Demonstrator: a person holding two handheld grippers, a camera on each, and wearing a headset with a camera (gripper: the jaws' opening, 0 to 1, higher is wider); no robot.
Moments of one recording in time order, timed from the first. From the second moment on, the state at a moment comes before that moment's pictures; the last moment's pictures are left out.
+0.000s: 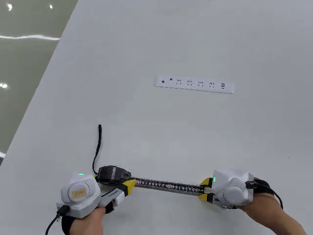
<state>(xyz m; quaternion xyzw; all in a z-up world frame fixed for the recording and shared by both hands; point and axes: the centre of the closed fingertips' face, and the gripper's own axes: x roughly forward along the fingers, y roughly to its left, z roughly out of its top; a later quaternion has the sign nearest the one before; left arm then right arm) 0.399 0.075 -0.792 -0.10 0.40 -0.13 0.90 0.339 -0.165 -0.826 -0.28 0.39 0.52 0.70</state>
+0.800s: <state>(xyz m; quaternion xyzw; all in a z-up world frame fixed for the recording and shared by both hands) 0.404 0.080 -0.805 -0.09 0.40 -0.10 0.91 0.340 -0.165 -0.826 -0.26 0.39 0.52 0.71</state>
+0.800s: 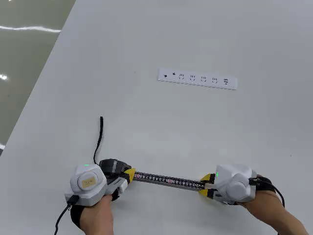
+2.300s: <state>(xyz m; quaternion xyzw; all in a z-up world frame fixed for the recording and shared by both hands) 0.402 0.083 -0.800 -0.12 0.38 -0.14 0.91 0.339 -0.158 -0.809 -0.32 0.36 0.53 0.70</state>
